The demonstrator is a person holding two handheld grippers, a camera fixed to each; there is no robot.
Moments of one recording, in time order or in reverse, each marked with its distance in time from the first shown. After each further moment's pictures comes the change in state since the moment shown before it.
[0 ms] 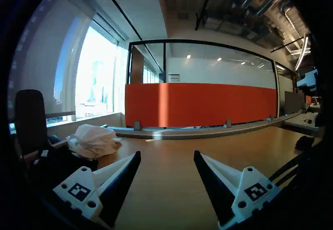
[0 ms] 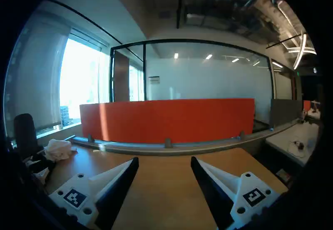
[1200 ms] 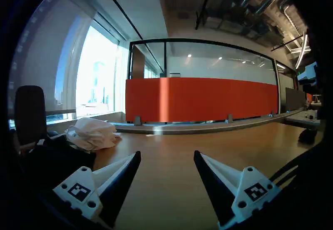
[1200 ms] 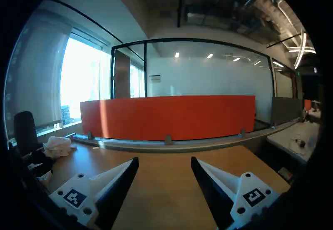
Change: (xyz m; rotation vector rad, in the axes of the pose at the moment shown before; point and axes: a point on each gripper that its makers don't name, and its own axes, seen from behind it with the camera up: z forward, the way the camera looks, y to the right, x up) left arm -0.040 -0.001 0.005 0.011 -0.001 0.008; right arm -0.020 0.007 0.001 0.006 -0.002 0.002
